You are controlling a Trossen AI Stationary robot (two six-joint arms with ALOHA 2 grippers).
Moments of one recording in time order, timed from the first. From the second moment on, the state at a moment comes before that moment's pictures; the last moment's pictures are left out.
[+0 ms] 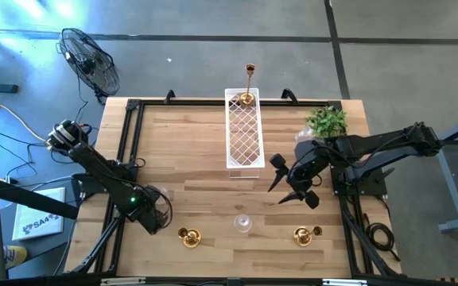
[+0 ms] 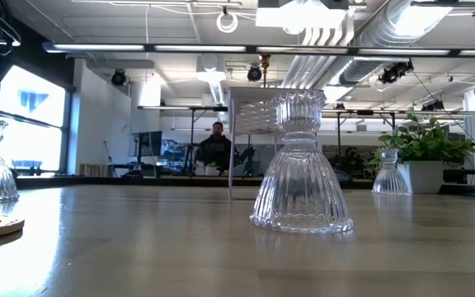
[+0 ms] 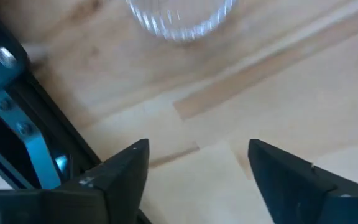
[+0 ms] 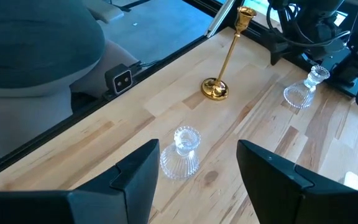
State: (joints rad) left arm -0.75 1.37 0.83 -1.02 0.06 -1.82; right arm 0.16 1.13 1.00 -0.45 -0.39 -0.42
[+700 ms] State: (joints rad) left arm -0.75 1.37 0.84 -1.00 0.00 -1.84; right arm 0.16 1.13 1.00 -0.44 -0.39 -0.42
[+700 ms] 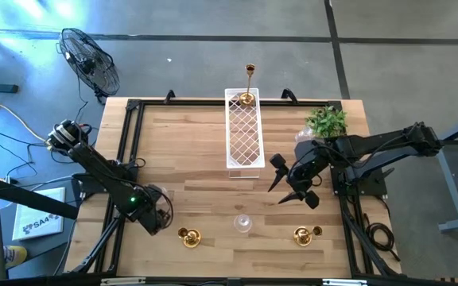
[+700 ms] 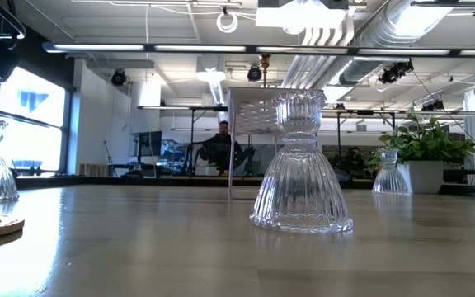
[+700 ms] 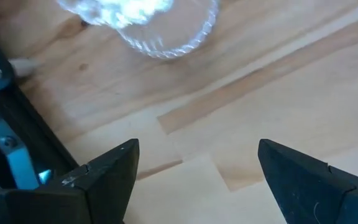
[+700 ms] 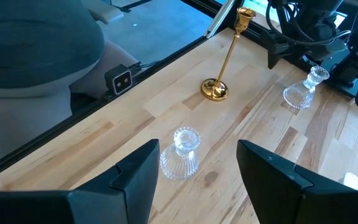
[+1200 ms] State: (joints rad) left arm -0.57 1.36 0.84 -1.05 0.16 -1.77; right arm 0.16 1.13 1.00 -0.44 -0.39 -0.42
